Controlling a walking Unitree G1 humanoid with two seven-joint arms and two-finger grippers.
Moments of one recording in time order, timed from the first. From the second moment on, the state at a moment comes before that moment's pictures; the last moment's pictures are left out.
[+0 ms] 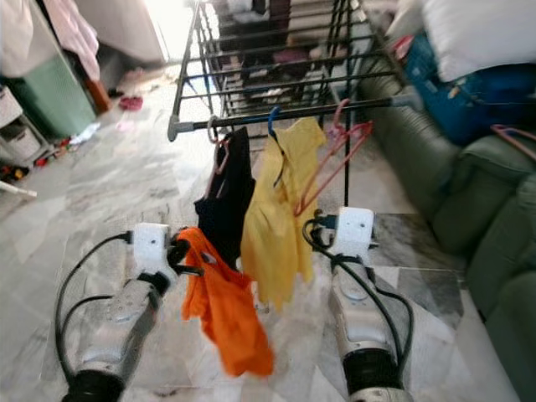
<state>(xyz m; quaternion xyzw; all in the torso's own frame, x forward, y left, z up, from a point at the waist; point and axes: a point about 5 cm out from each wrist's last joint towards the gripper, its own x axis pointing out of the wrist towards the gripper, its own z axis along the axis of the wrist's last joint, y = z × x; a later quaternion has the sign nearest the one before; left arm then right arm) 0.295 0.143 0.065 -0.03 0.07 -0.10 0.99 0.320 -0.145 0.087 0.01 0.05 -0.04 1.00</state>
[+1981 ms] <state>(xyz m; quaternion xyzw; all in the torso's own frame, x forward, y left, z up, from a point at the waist) 0.288 0.138 0.070 -0.05 0.07 -0.08 0.99 0.305 -0.147 0.102 -0.07 0.01 -0.02 1.00</state>
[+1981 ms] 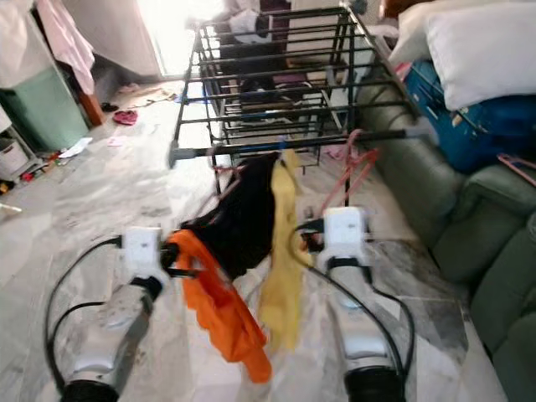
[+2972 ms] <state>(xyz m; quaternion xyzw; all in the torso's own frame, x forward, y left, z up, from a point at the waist) 0.281 0.126 0.065 -0.06 0.06 -0.10 0.99 0.349 -0.162 0.110 -0.06 0.06 -0.05 0.99</state>
